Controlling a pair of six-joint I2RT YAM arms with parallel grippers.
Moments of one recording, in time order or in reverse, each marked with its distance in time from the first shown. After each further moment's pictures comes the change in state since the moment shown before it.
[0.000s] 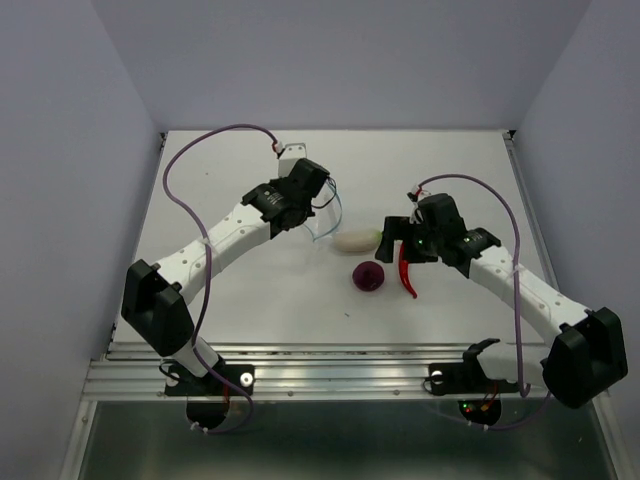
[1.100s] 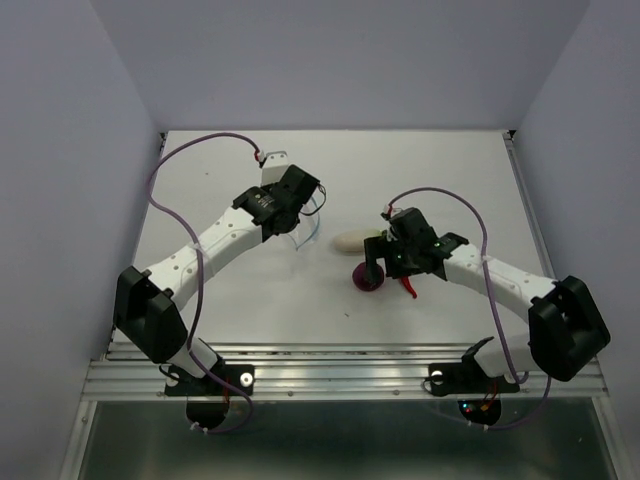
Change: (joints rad) left arm 0.026 -0.054 -0.047 -0.142 -0.098 -0.093; right arm 0.124 0.146 -0.056 0.045 0.044 -0.041
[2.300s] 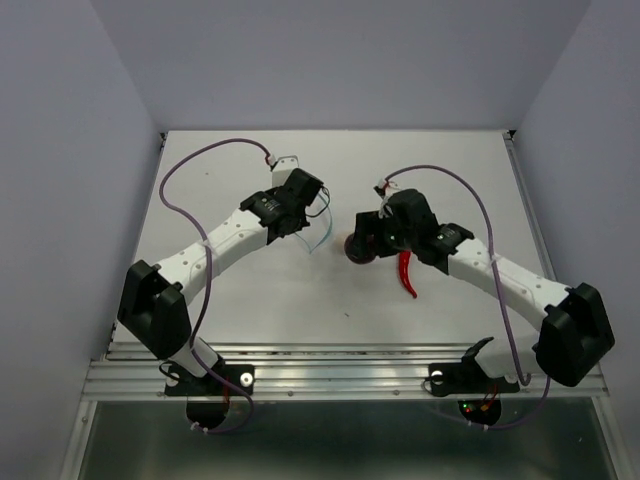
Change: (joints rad) left arm 0.000 0.023 -0.063 0.143 0.136 0.031; right arm 0.048 0.015 0.097 0.111 -0.028 0.046
